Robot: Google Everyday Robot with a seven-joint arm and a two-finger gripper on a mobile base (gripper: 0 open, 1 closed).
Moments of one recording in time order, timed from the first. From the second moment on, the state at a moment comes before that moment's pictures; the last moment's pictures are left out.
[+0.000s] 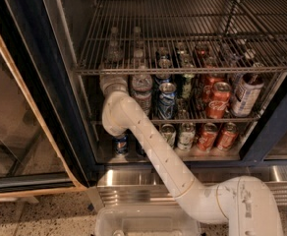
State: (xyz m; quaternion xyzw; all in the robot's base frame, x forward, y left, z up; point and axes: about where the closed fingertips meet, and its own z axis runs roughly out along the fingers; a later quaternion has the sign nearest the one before) arm 0.816 0.097 0.780 -0.06 0.68 0.08 0.73
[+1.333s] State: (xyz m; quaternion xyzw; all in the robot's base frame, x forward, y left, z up) arm 0.816 0.097 0.780 -0.06 0.68 0.08 0.73
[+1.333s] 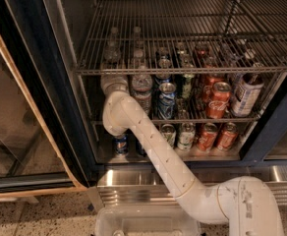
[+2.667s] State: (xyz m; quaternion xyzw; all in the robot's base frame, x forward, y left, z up) arm 0.785 0.109 0.795 -0.05 0.68 0.05 0.73
